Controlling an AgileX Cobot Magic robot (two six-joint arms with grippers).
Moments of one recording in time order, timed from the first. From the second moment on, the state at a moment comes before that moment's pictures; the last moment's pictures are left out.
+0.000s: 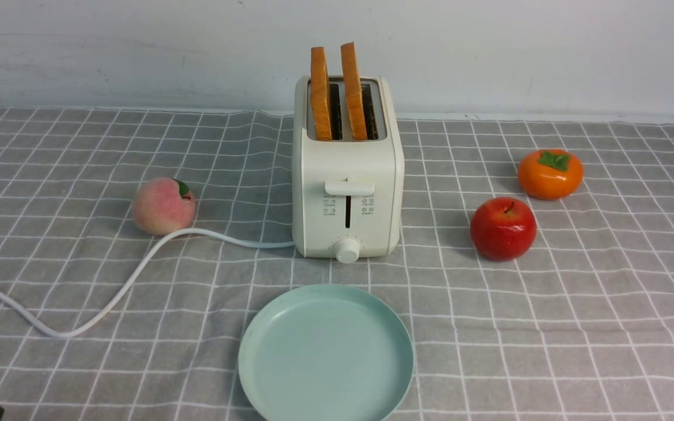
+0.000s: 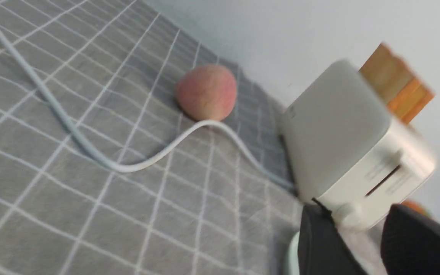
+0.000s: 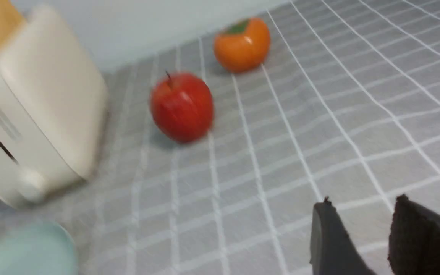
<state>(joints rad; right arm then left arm) -0.01 -0.01 0.02 0.12 0.19 0.33 -0.08 -0.01 0.03 -0.26 0.12 -0.50</state>
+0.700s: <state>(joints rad) -0.01 -0.01 0.00 0.30 -0.19 0.44 -0.08 -0.01 0.03 -0.47 -0.18 -0.51</state>
